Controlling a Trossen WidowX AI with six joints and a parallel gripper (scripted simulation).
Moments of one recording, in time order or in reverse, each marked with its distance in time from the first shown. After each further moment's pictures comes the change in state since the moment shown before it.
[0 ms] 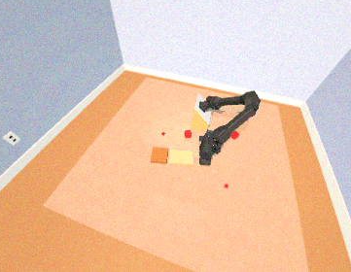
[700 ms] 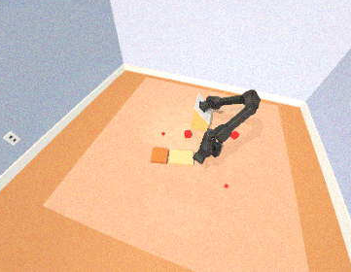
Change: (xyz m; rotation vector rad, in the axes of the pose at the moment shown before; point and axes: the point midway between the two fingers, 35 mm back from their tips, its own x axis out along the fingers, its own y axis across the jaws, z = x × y) arm -0.012 0.000 -0.001 0.494 0.000 -0.004
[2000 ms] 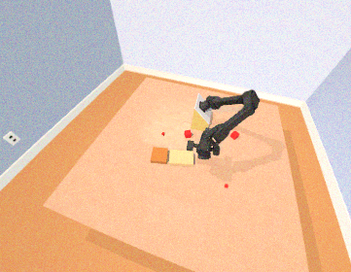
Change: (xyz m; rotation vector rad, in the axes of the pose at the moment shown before) arm 0.000 -0.001 -0.011 1.184 0.002 0.003
